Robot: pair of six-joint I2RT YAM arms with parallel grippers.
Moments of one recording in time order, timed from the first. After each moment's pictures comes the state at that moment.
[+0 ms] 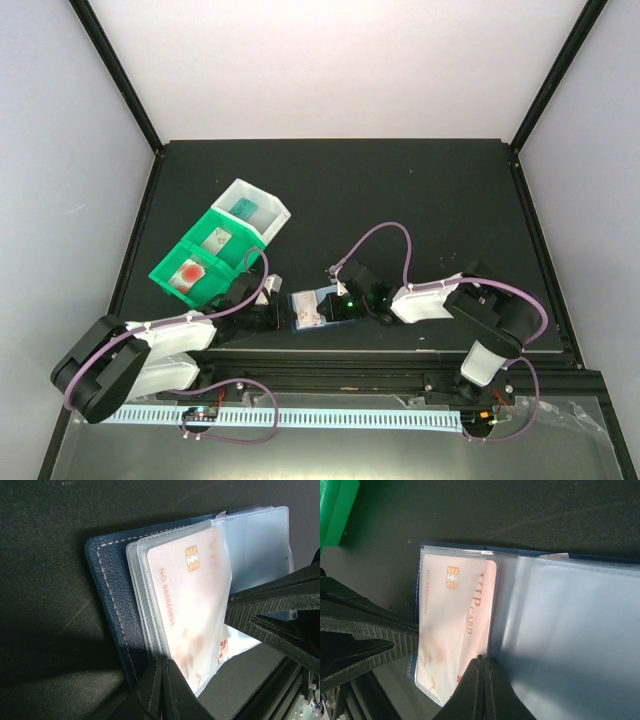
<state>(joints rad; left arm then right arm) -0.62 1.16 0.19 0.15 0.40 -0.80 0.95 1.68 0.62 0.26 -0.29 0.78</state>
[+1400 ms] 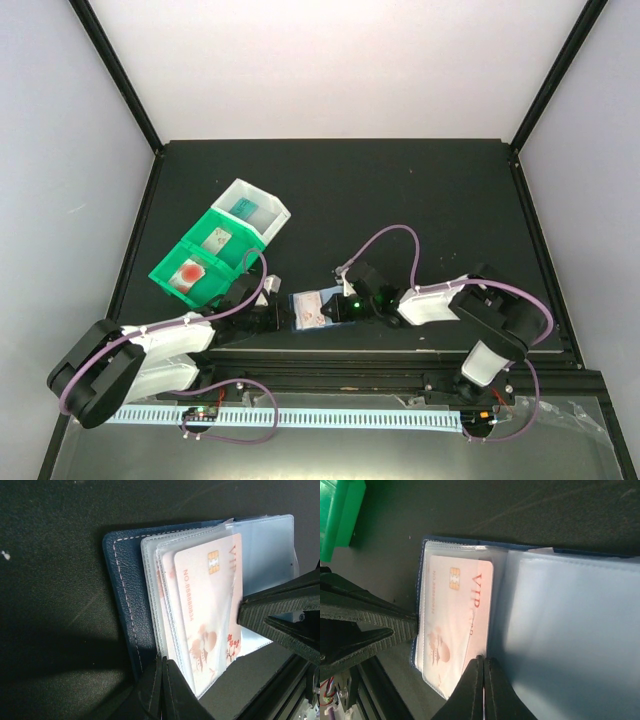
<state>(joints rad) -0.64 1.12 0.19 0.11 0.37 -0.82 0.92 1.65 0.56 0.30 -0.33 0.80</state>
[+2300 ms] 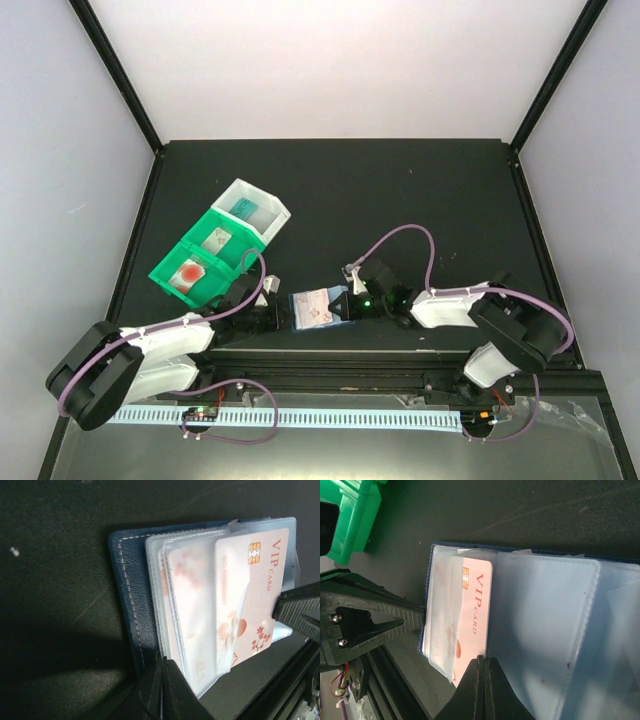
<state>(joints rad) -0.64 1.11 0.19 0.10 0.36 -0.83 0.87 1.55 0.50 0.30 -0.36 0.79</state>
